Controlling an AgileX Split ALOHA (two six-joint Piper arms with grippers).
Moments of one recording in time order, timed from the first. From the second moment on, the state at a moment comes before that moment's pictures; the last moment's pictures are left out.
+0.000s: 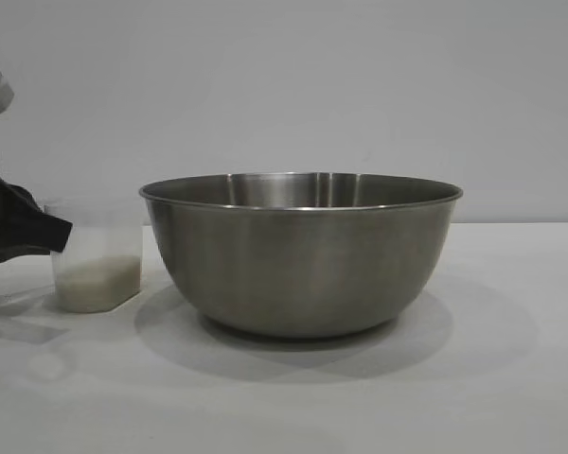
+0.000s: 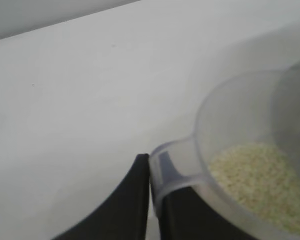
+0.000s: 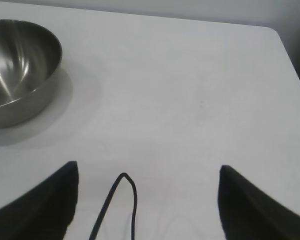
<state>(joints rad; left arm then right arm) -0.24 1.90 -0.47 0.05 -1.13 0.21 -0.01 -0.02 -0.49 0.13 1.15 -0.18</state>
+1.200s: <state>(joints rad) -0.24 1.76 -0.86 0.84 -1.12 0.60 -0.01 -0.02 -0.49 0.12 1.15 -0.18</state>
